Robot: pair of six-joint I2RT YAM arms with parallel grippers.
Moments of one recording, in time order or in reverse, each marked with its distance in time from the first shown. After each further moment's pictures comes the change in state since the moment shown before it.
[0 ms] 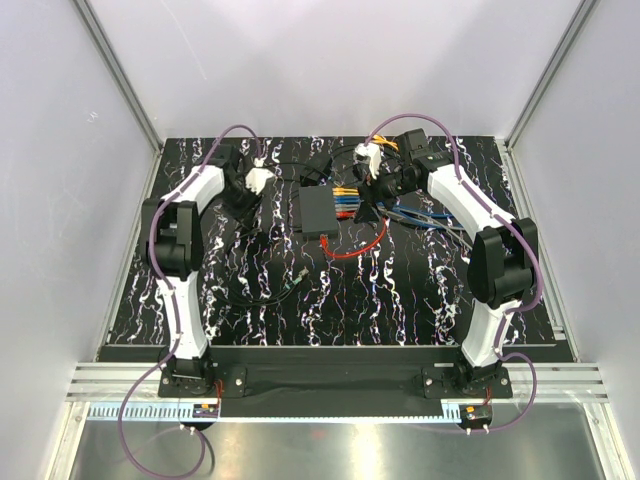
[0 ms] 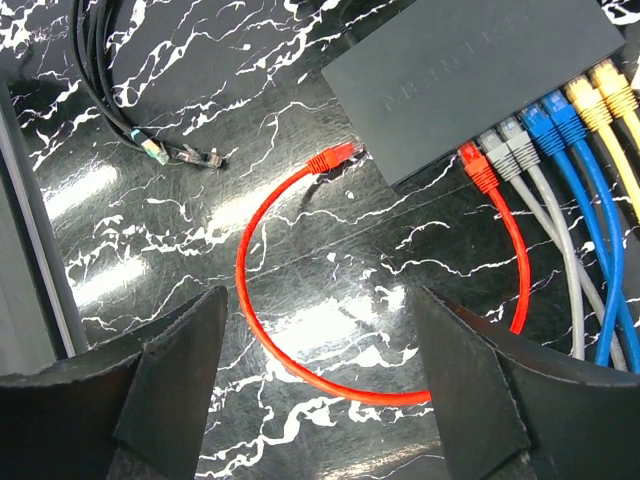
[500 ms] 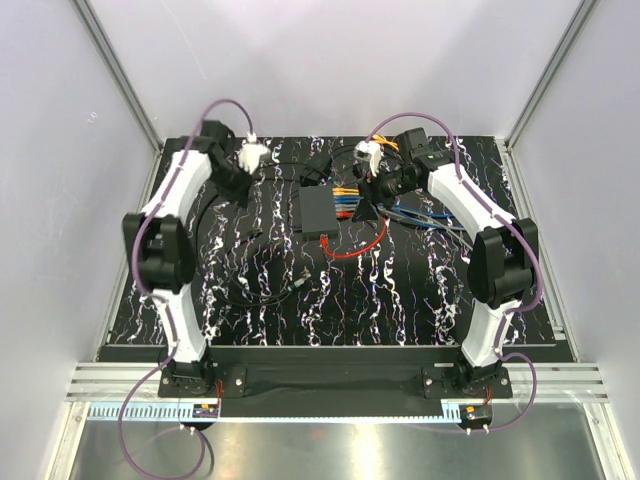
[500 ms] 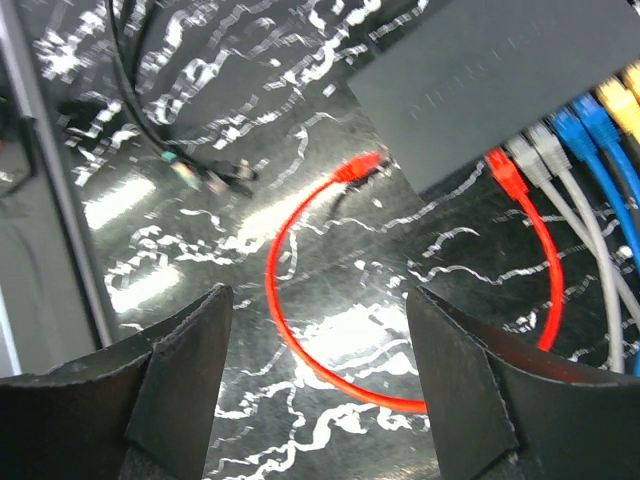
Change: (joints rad) left arm 0.002 -0.093 0.130 -0.206 0.079 0.002; right arm 0.000 0.000 0.006 -0.011 -0.039 0.054
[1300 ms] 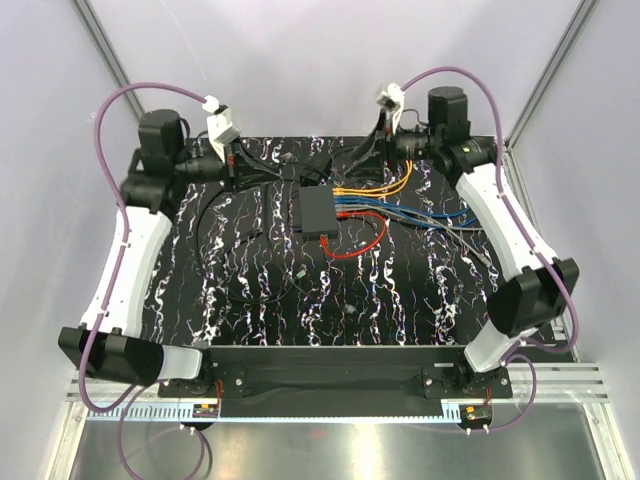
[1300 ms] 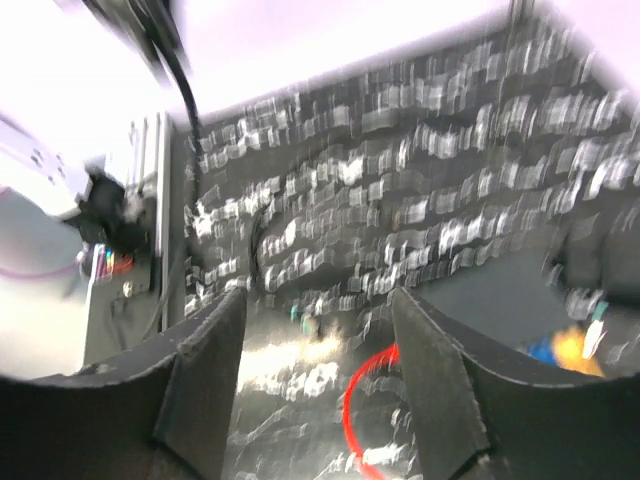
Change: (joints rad) left arm -0.037 -0.670 -0.197 0.416 0.794 -0.241; right arm 0.000 -0.201 0.141 0.209 -0.253 0.274
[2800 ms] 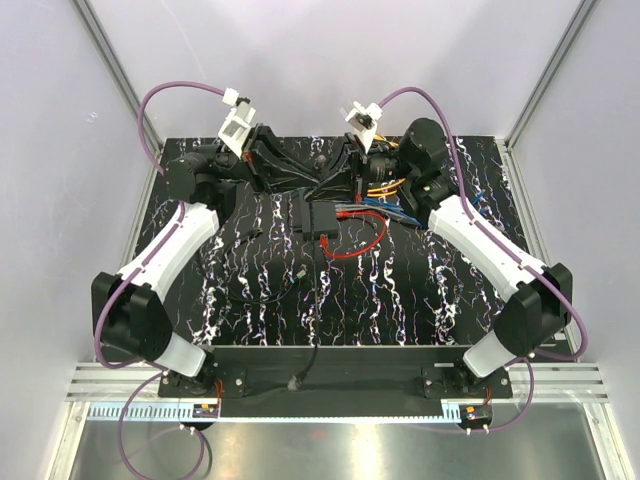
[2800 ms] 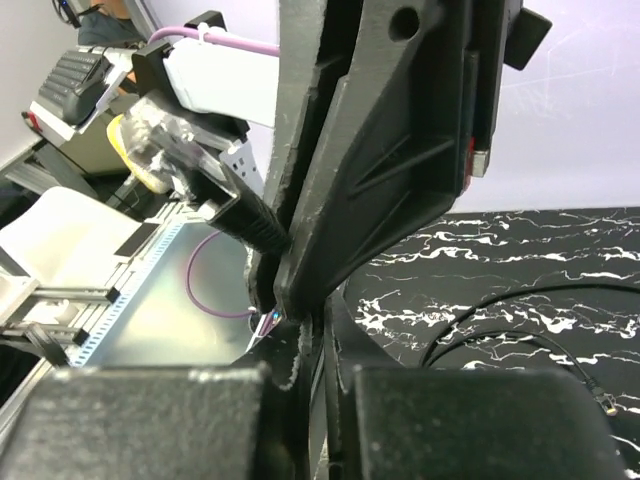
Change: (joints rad) left arm -0.224 0.140 -0.292 1.889 0.169 -1.445; right arm 0.249 -0.121 -0.309 0.994 -0.174 0.753
